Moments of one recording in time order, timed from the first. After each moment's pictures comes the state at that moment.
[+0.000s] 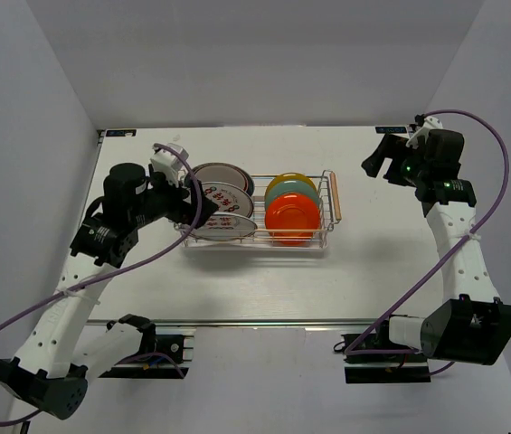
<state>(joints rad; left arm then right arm) -0.37 0.96 1.15 -0.58 0.31 -0.13 -0.06 1.25 1.23 -0.49 -0.31 0.23</state>
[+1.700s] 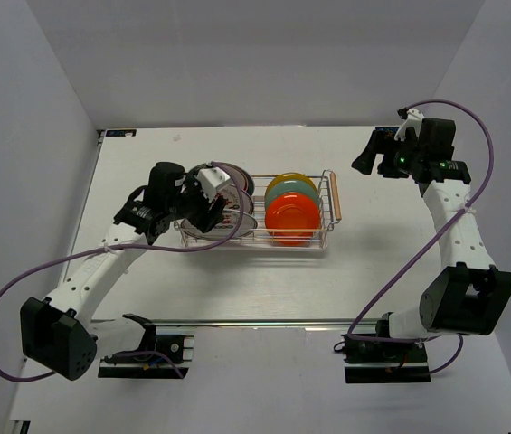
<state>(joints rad) -0.42 1.20 1.03 -0.46 0.35 0.38 -0.06 1.42 1.35 -0.56 -0.48 0.10</state>
